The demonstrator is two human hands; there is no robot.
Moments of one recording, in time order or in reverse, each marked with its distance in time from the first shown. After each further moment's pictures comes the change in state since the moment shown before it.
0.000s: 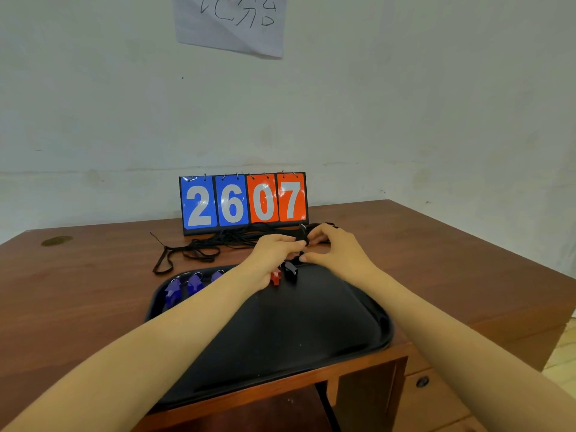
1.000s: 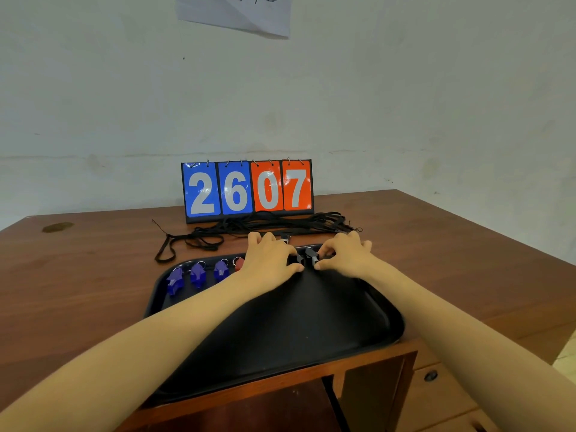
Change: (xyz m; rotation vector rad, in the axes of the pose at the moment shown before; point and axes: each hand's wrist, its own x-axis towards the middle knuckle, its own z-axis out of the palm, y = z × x) left_hand 0.011 -0.036 -0.008 1.358 0.066 0.373; right_hand 0.018 0.029 0.018 -0.401 -0.247 0.225
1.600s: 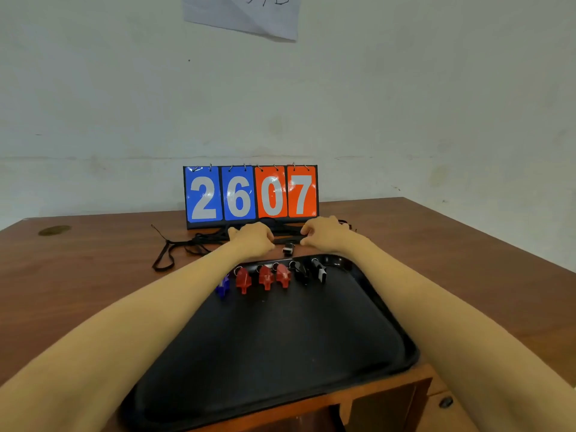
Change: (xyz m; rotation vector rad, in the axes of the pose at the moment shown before) left_hand 0.054 -0.050 -0.009 -0.257 -0.149 -0.283; right_hand 0.058 -0.039 -0.018 -0.024 -0.054 -0.084
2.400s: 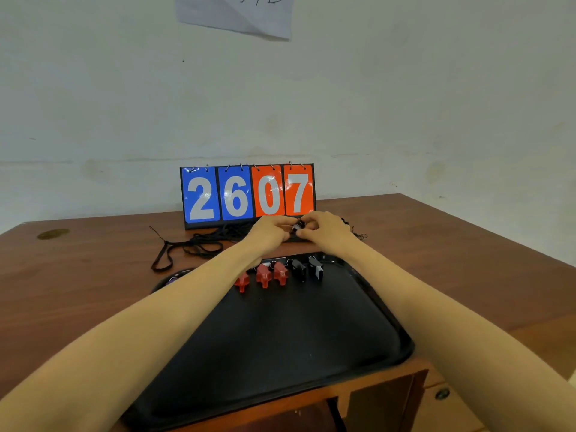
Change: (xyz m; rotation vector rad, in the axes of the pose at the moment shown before) left_hand -0.024 0.029 -0.005 -0.754 -0.021 0.050; right_hand -0.015 0.001 0.005 0.306 0.211 0.007
